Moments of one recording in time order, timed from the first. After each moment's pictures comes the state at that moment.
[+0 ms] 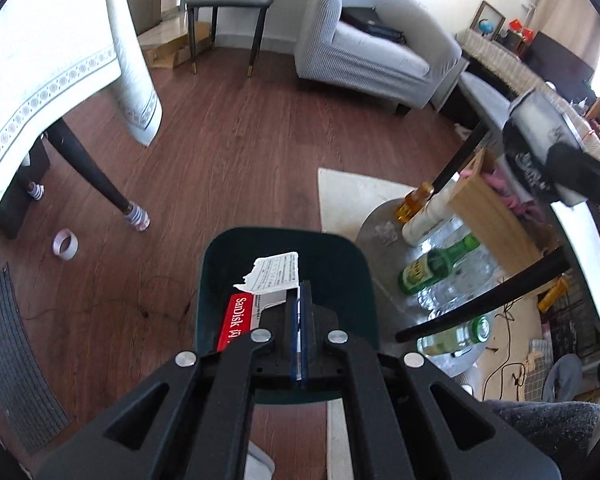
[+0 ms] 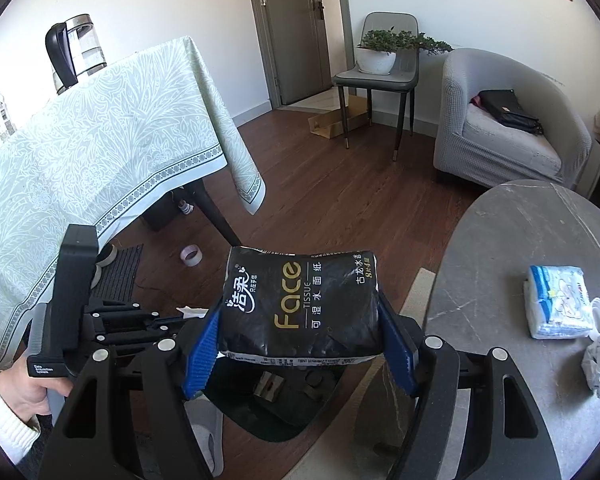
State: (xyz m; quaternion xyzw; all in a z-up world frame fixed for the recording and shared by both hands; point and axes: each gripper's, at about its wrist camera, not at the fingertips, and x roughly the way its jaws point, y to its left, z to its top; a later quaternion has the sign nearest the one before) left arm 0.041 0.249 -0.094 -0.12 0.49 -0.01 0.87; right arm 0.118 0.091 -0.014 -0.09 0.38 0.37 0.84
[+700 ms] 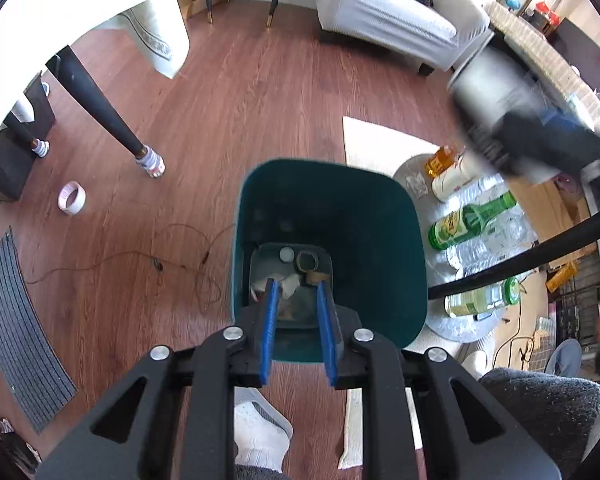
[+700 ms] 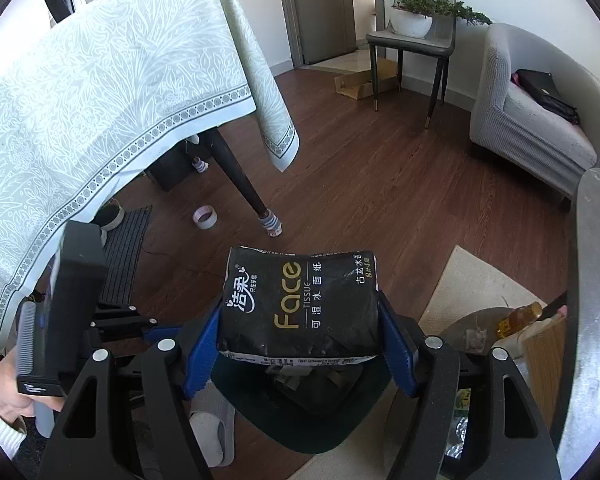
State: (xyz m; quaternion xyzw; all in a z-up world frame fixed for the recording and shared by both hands) left arm 0.024 0.283 -0.134 -0.13 0.54 0.00 0.83; right arm 0.122 0.173 -0.074 -0.13 0.44 0.39 0.80
